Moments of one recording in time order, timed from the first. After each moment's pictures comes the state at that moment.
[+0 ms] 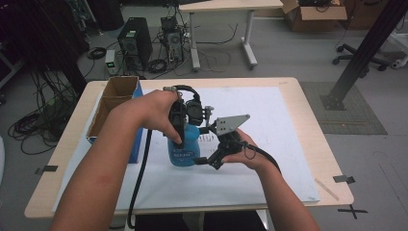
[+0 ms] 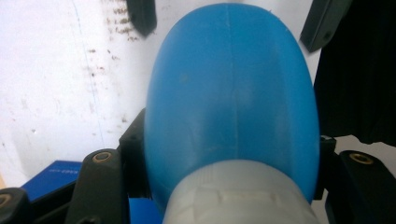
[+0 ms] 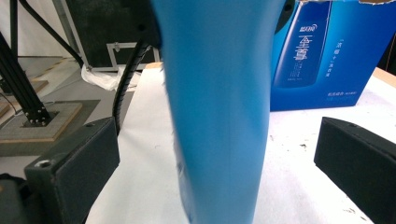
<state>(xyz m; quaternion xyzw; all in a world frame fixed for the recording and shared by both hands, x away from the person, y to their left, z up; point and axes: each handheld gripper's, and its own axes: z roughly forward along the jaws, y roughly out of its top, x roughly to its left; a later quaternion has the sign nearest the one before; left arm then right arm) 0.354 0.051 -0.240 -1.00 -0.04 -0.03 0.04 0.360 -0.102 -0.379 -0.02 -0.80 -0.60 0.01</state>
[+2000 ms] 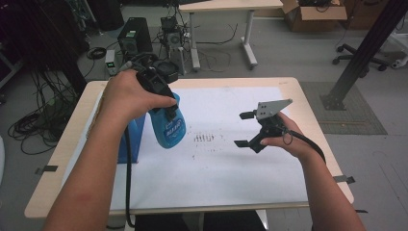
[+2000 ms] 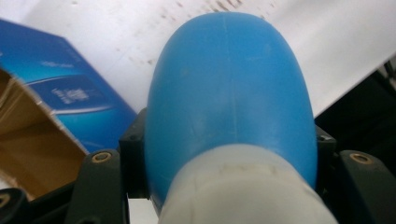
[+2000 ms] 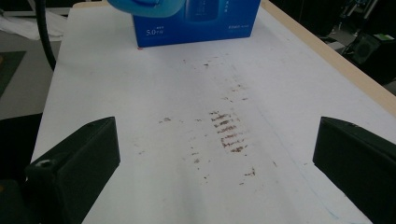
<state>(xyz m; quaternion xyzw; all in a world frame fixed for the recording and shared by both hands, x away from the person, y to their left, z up) 0.371 0.103 -0.162 -0.89 -0.44 -0.05 -0.06 0.383 -0.208 -0.342 -0.10 -0.86 -0.49 -0.09</state>
